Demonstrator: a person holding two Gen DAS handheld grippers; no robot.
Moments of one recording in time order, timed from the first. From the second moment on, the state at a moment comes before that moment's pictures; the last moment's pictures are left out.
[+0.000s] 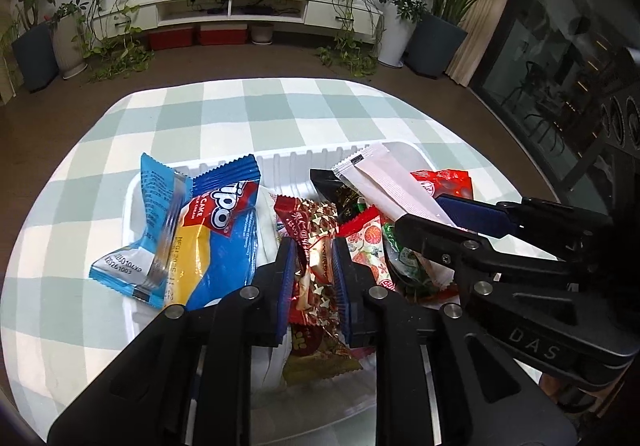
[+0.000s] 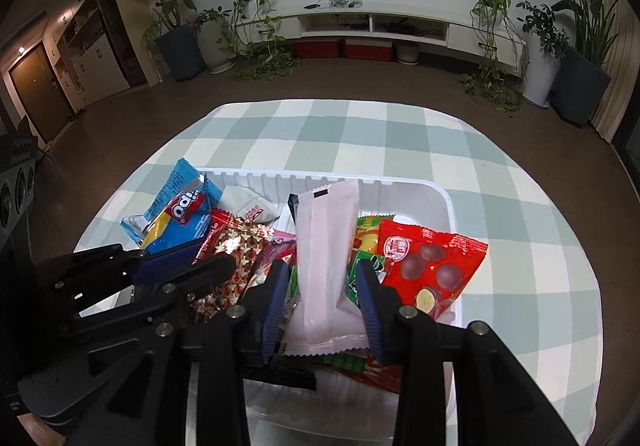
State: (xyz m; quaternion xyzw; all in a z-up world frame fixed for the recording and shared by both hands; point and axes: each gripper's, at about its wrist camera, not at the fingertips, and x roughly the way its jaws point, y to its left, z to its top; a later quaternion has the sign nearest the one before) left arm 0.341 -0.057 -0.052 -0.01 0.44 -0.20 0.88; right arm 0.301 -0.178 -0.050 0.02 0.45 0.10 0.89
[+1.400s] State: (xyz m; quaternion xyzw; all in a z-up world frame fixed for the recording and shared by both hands) left arm -0.015 0.001 0.088 0.01 0.29 -0.02 0.96; right arm -0.051 -0.204 0.091 0.04 0.15 -0.01 0.99
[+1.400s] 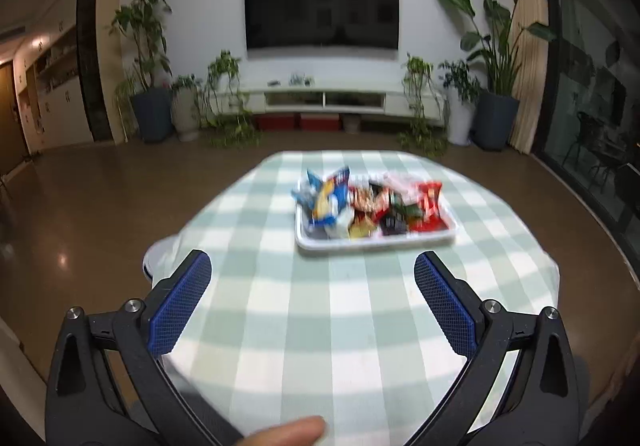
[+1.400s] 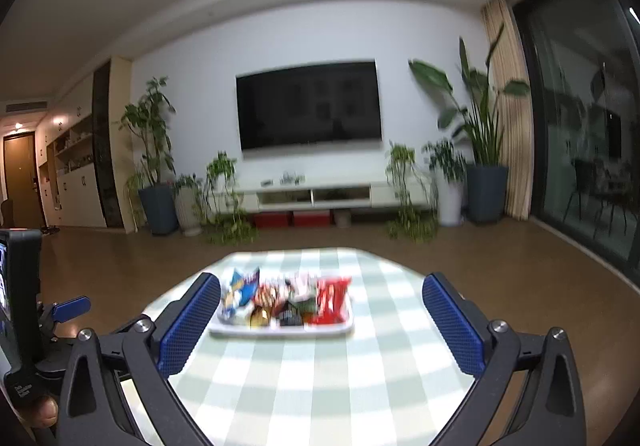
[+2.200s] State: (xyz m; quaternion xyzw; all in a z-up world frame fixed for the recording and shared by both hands) left arm 0.009 0.004 0.010 0.00 0.38 -0.02 0.93; right arm -0.030 -0.180 0.019 0.02 0.30 -0.02 0.95
